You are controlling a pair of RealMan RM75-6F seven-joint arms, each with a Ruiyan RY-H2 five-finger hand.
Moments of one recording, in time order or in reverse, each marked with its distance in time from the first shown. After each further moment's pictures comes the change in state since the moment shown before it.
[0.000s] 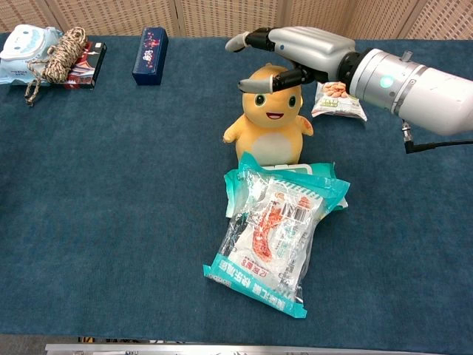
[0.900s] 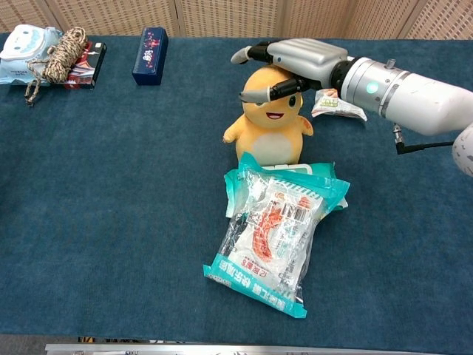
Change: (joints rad) left arm -0.002 -0.002 -0.003 0.003 -0.004 -0.005 0.006; right arm 0.031 -0.053 -0.022 0.112 0.063 -0.048 -0.045
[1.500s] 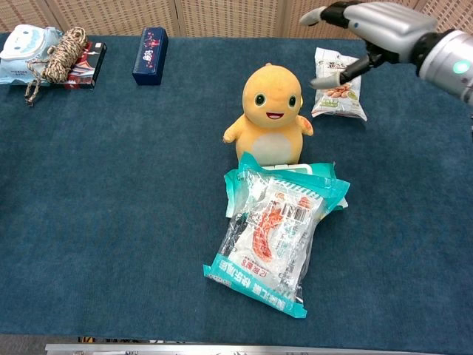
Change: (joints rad) left arm 0.002 0.005 -0.004 -0.001 0.004 0.008 -0.011; right arm -0.158 0.205 -0.030 -0.130 0.028 0.173 -0.083
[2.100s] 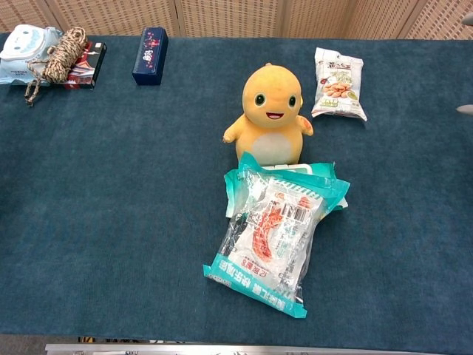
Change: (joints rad) left arm -0.014 0.007 -0.007 -0.034 0.007 -0.006 0.033; right arm -0.382 0.196 -0.131 -0.137 -0.048 0.391 0.000
